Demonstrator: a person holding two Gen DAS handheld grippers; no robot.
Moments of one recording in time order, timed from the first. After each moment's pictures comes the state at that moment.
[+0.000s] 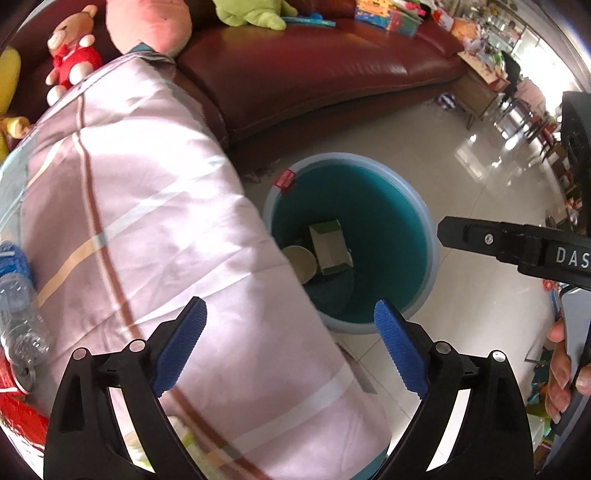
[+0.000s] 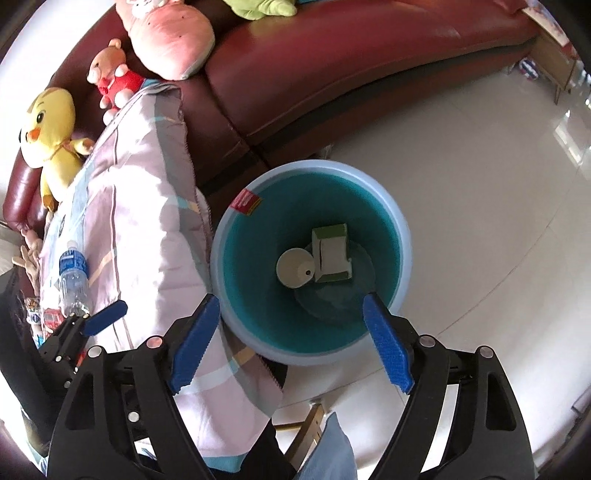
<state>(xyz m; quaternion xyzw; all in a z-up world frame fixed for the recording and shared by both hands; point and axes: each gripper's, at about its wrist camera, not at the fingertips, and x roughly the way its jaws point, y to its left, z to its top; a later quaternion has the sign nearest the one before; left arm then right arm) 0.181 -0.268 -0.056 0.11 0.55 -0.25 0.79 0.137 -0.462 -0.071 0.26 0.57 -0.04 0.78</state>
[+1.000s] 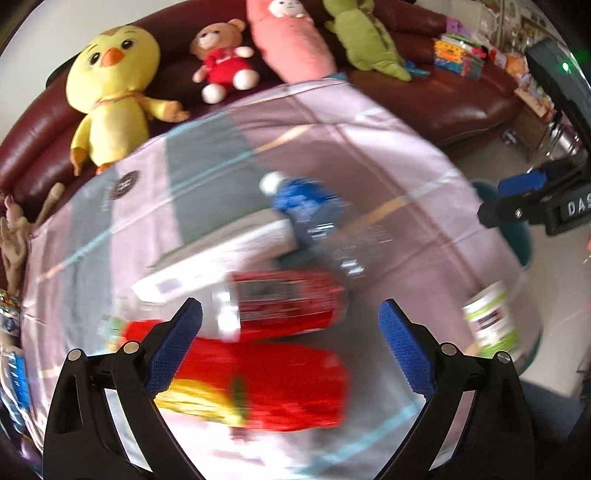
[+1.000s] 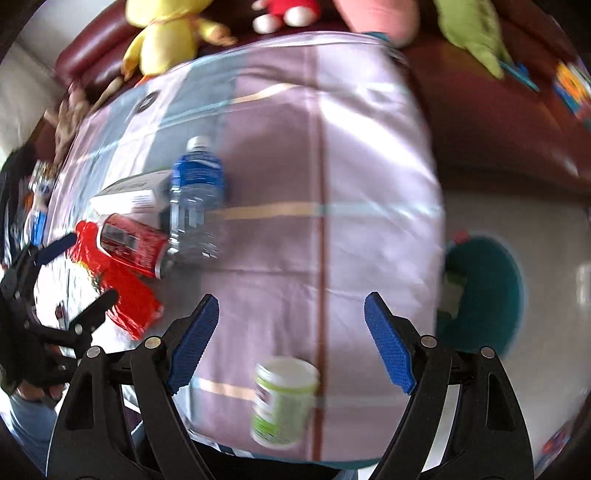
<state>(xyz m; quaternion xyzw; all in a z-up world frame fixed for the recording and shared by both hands) 0.183 0.048 0.013 0.14 0.47 -0.14 0.86 0.227 -0.184 0.009 0.05 0.61 0.12 0.79</state>
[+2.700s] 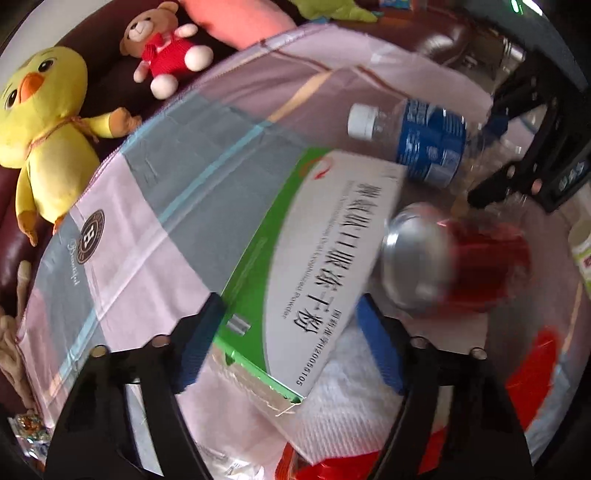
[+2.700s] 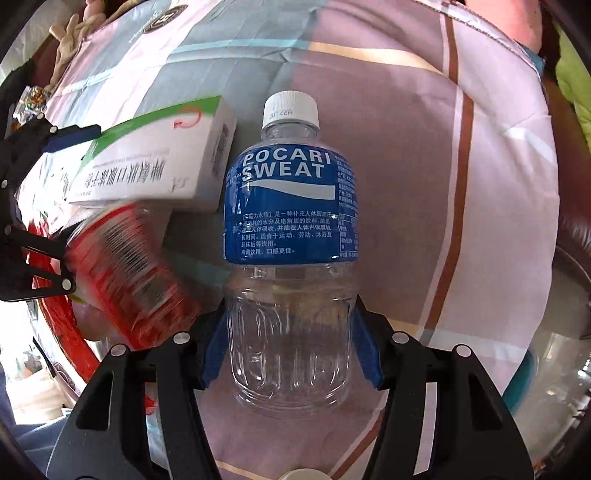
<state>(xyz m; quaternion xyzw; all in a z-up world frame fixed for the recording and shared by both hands) 0.315 0.097 -0.059 0.26 0.48 -0.24 0.80 0.349 -0.074 -0.075 -0.06 0.68 0.19 0.71</state>
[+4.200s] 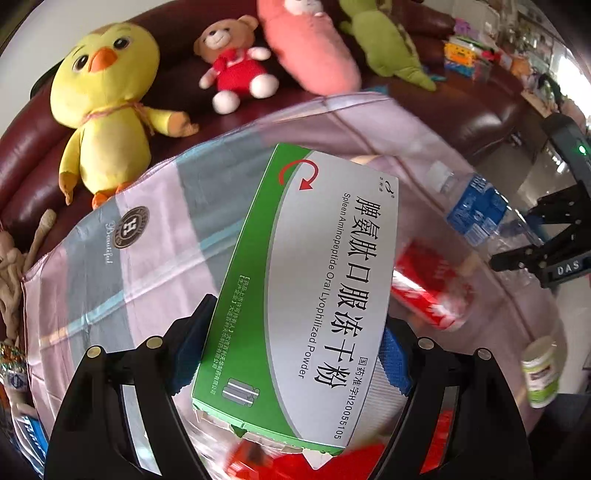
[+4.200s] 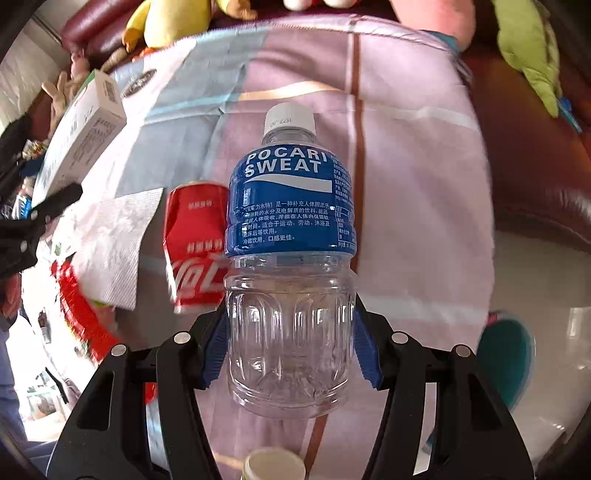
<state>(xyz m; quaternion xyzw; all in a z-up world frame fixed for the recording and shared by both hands) 0.310 0.075 0.016 0.15 0.47 -0.16 0.85 0.321 -0.168 -0.031 0.02 0.63 0.15 0.77</state>
